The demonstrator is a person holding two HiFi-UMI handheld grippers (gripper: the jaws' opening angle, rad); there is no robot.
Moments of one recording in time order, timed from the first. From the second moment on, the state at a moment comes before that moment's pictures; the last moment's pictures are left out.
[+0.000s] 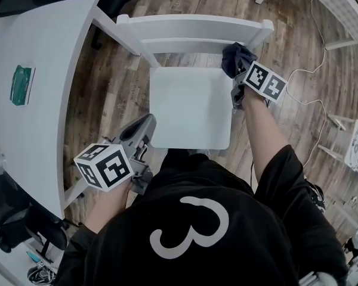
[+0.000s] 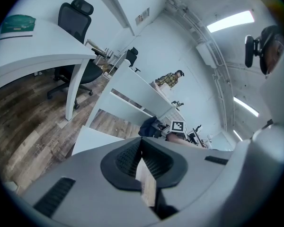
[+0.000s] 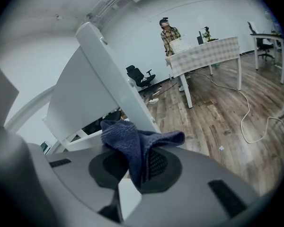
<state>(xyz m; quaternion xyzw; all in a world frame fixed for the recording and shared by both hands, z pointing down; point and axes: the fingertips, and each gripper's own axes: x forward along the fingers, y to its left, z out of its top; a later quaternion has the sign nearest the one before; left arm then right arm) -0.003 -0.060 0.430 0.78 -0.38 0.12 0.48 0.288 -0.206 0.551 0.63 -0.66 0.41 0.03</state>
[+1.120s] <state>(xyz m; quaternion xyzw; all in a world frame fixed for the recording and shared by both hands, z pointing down) 0.075 0.076 0.342 0.88 -0.27 0.09 0.39 0.199 0.078 0.340 0.38 -0.88 0.27 0.01</state>
